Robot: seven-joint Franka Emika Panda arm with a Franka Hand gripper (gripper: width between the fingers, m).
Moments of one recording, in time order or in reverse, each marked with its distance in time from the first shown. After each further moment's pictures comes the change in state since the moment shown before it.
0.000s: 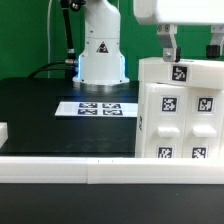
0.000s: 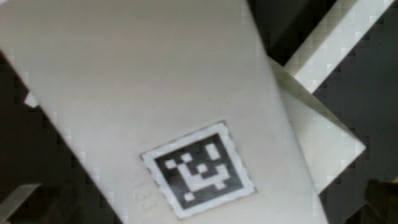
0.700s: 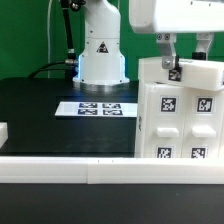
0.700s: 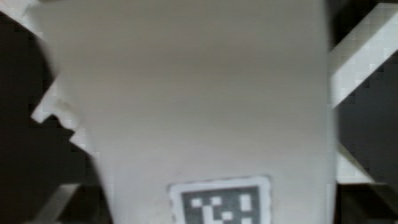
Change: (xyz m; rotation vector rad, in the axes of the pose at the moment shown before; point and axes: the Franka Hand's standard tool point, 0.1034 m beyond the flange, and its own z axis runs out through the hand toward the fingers) arm -0.007 0.005 0.008 0.005 -0.012 0.003
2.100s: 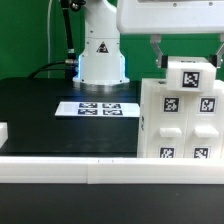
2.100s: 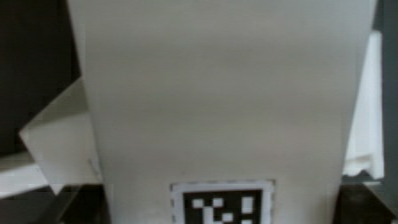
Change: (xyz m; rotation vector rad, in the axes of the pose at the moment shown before) arm 0.003 -0.002 0.001 -0.004 0.041 1.033
